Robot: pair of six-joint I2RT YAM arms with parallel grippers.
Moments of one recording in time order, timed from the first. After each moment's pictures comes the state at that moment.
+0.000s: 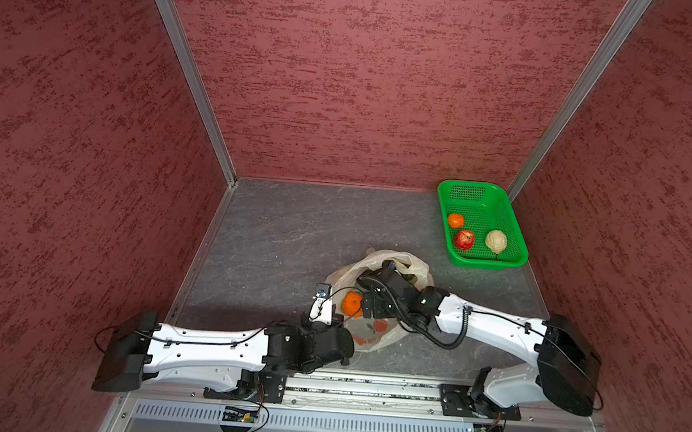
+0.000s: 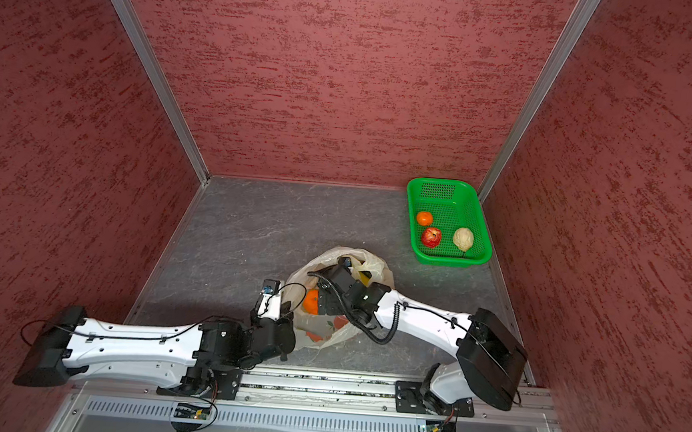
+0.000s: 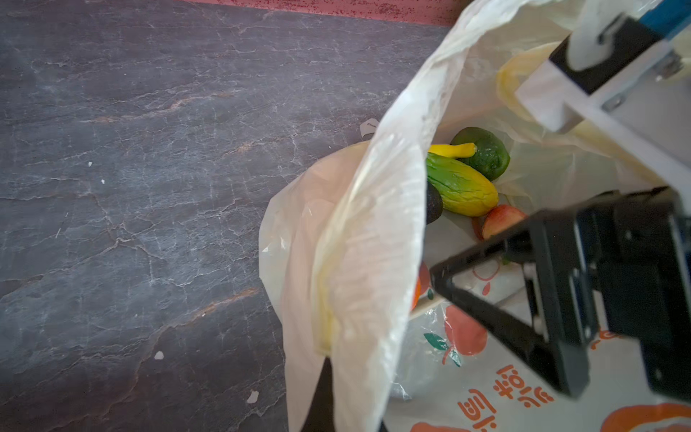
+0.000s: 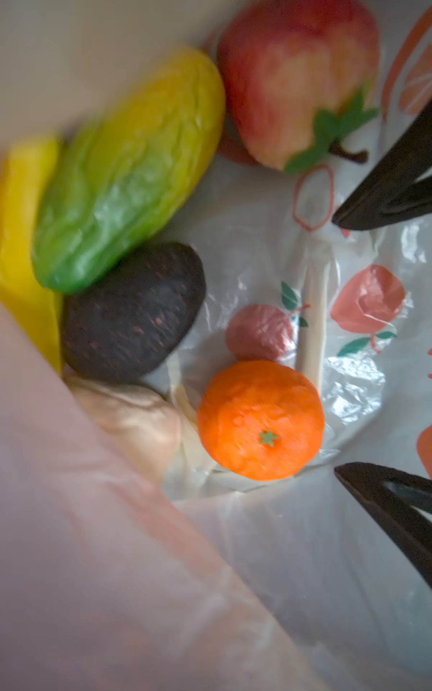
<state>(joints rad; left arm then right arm) -1.40 1.03 0.59 -0.54 -0.87 -1.05 0.95 1.45 0.90 -0.45 0.13 0.80</state>
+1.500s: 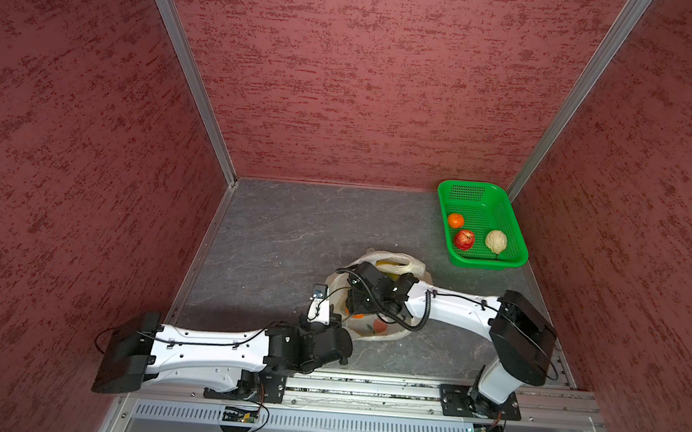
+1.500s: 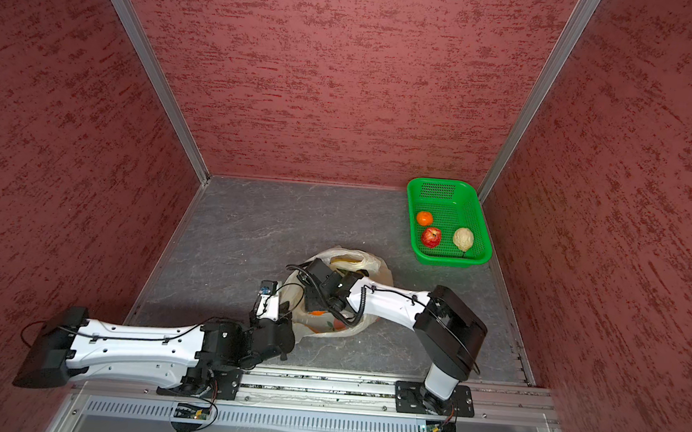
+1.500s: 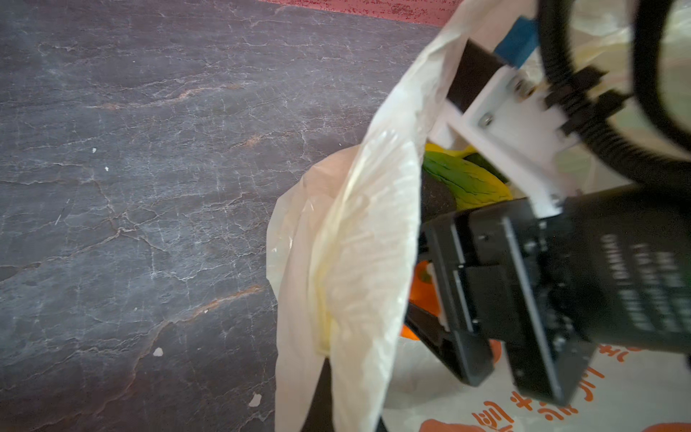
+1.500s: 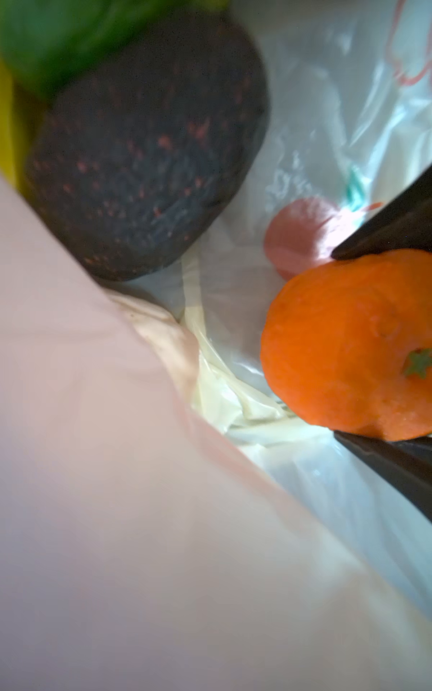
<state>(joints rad) -1.38 1.03 0.55 -0.49 -0.87 -1.06 0.99 1.66 1.08 -0.46 0.01 0.79</state>
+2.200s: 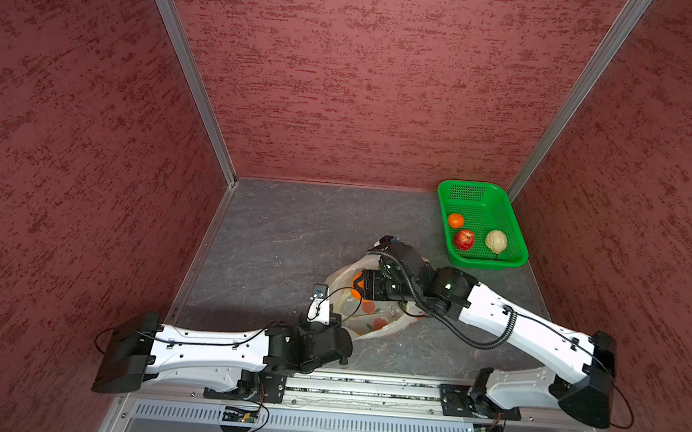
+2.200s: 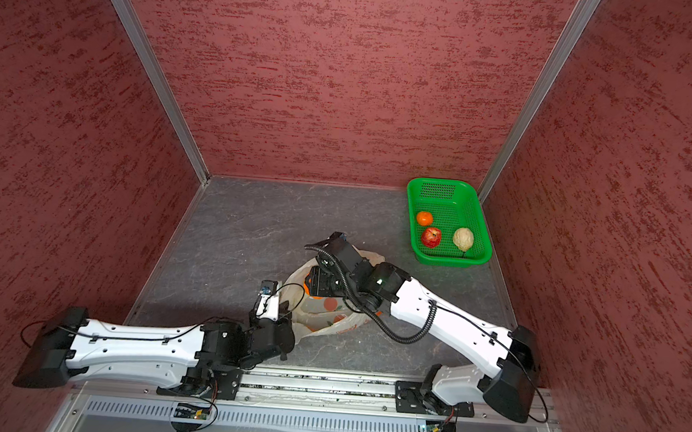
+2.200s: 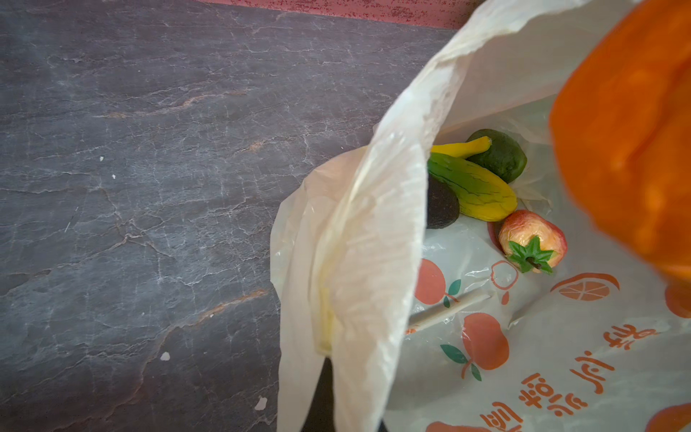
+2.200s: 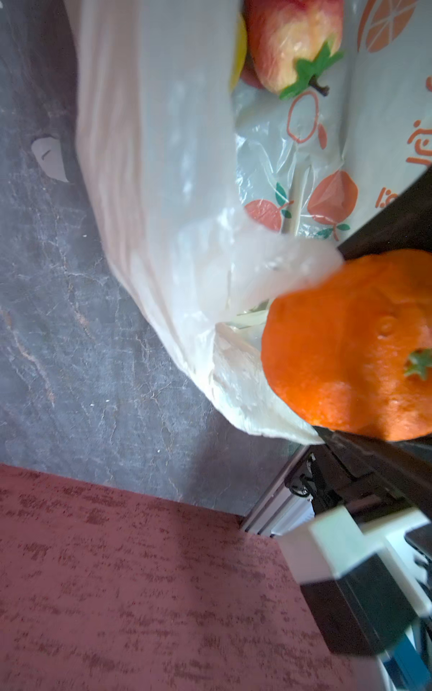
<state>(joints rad) -1.38 1.03 0.55 -0.49 -0.88 -1.04 0.98 1.33 1.24 -0.70 -0.02 0.85</state>
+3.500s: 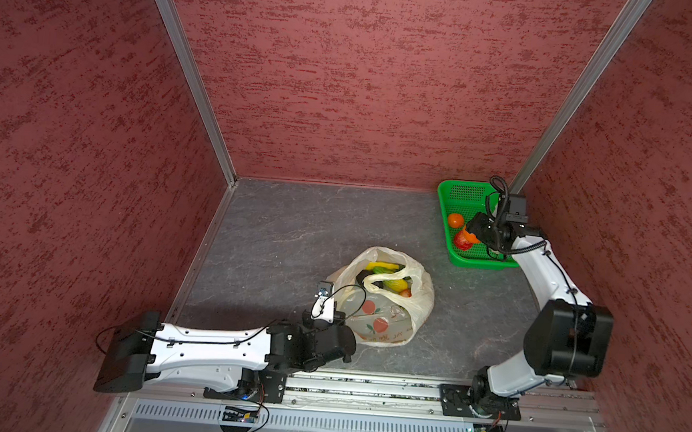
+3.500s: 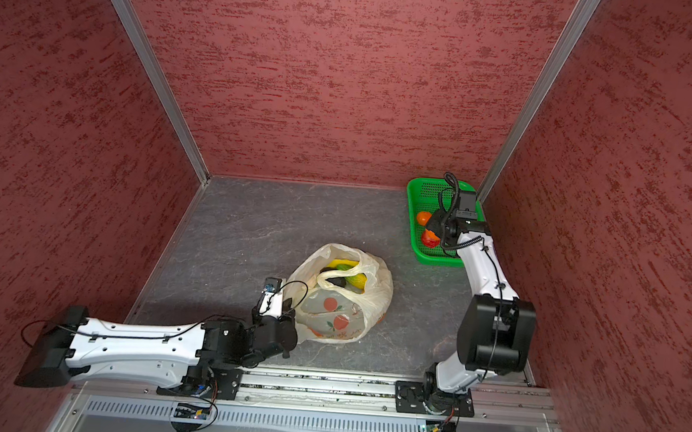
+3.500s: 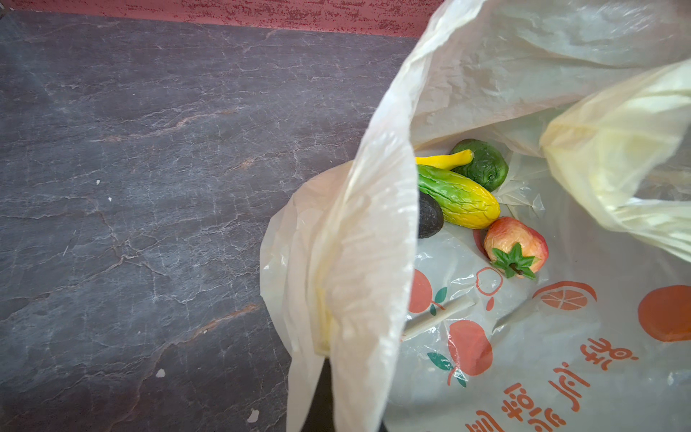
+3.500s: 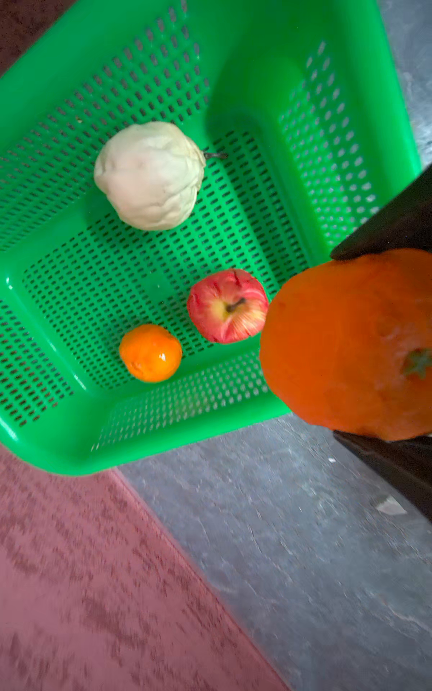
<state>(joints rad) -1.38 1.05 0.60 -0.49 -0.89 -0.99 -0.11 1.63 1.32 -0.55 -0.07 0.48</state>
